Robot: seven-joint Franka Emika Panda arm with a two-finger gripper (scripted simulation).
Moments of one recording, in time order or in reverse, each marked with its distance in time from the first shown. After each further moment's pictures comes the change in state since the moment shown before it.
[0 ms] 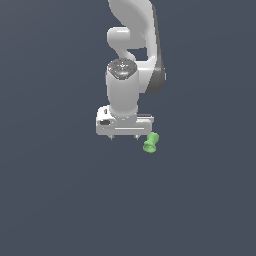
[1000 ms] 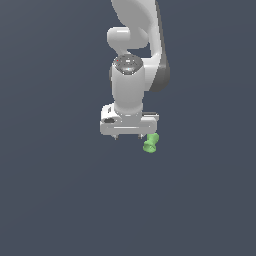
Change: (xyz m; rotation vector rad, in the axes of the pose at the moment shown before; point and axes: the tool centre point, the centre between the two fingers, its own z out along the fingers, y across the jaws) arm 0.004 -0.017 -0.009 0.012 0.025 -0.006
